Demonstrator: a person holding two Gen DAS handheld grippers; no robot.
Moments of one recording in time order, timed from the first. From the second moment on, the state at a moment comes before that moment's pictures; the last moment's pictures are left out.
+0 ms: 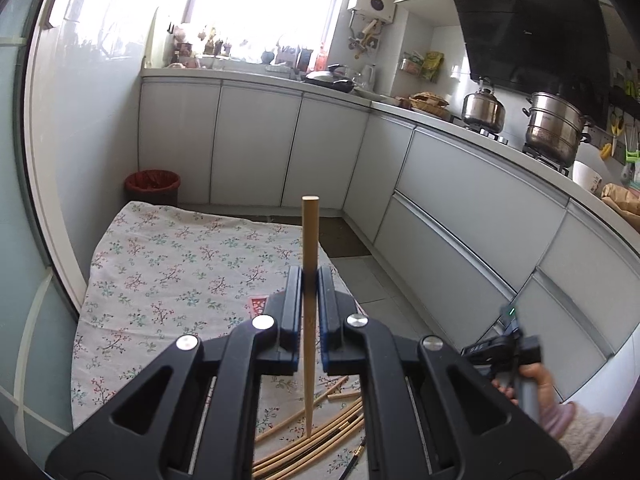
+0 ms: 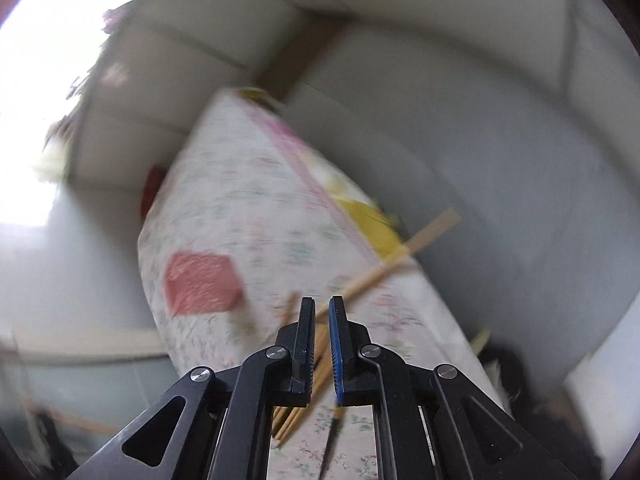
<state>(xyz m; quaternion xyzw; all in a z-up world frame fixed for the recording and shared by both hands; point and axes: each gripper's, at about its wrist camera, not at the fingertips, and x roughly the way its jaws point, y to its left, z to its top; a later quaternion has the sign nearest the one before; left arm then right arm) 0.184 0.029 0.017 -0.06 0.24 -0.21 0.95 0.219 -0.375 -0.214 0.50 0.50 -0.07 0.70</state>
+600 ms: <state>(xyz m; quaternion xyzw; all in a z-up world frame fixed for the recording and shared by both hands) 0.191 0.015 0.008 -0.06 0.25 -0.24 0.94 0.225 -0.415 -0.289 0.57 0.46 -0.18 0.65</state>
